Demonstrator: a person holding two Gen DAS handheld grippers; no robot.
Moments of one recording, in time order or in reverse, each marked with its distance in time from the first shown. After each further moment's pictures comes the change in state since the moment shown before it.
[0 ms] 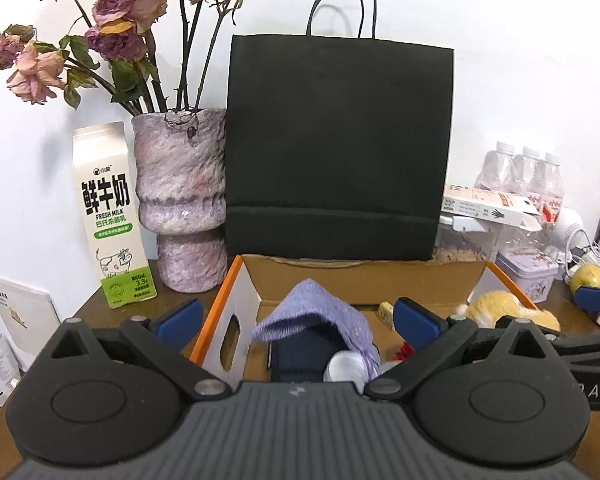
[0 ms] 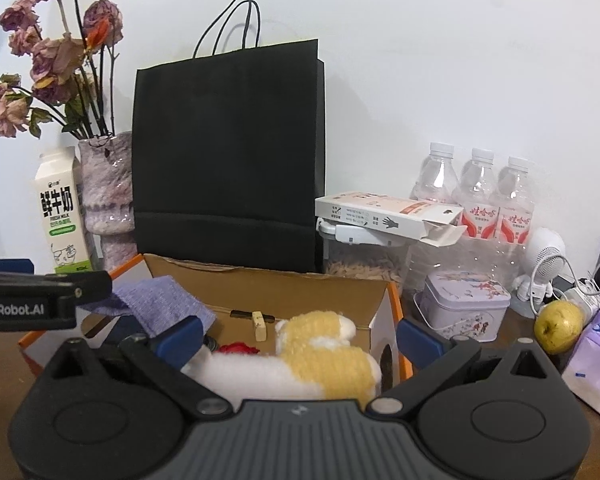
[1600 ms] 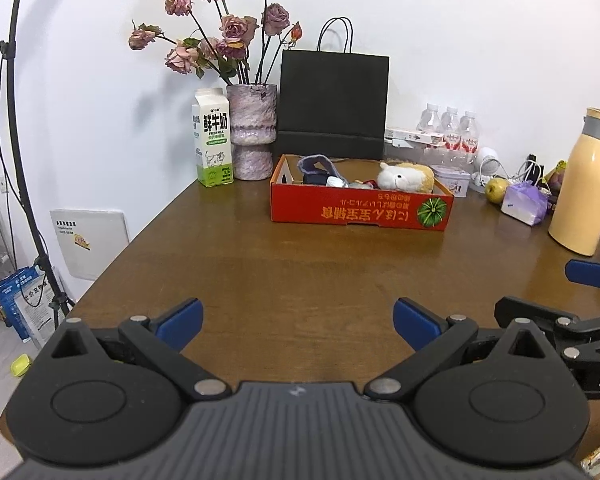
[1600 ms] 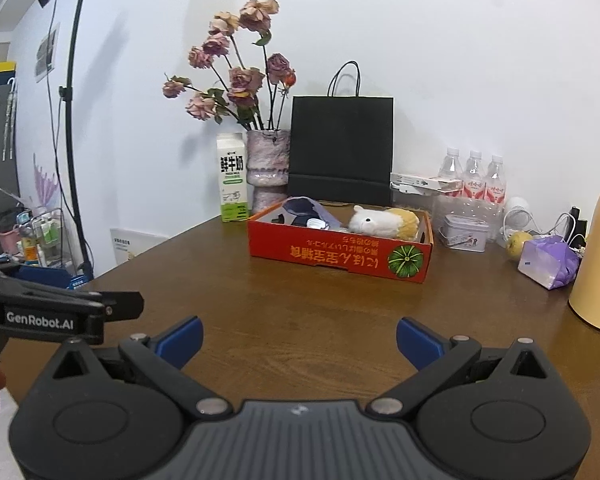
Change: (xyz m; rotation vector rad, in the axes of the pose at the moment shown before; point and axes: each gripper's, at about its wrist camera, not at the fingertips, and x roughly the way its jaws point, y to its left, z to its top) left arm -0.352 0.024 -0.150 -0.011 0.077 0.015; right arm -0.360 0.074 -0.138 -0.063 -0.007 0.160
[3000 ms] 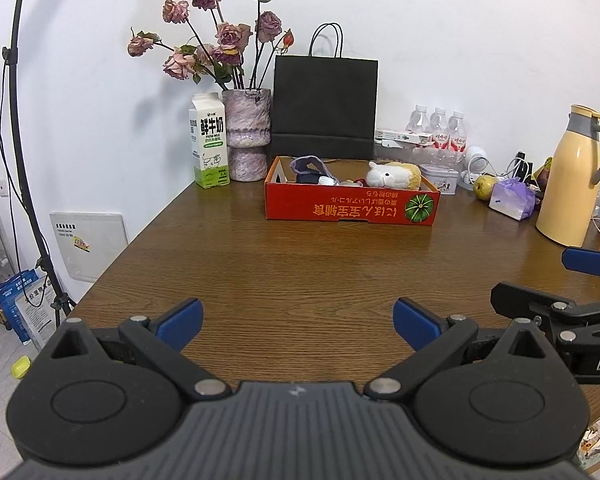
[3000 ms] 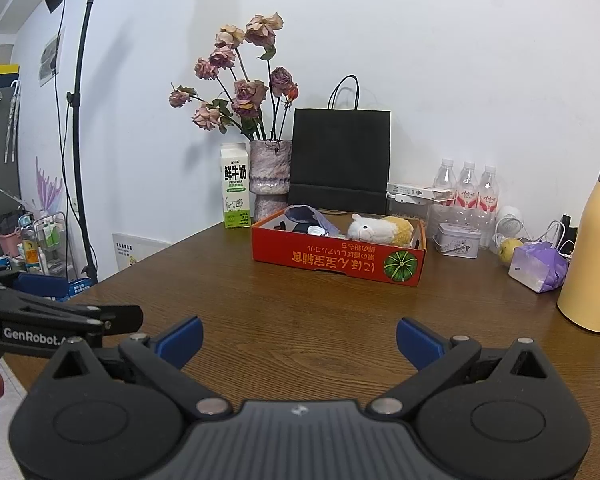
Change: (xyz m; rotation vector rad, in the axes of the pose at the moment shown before) left arm -0.024 -0.006 -0.010 0.008 -0.013 -0.013; right arm -0.027 0.002 -0.004 -0.005 -0.028 -0.008
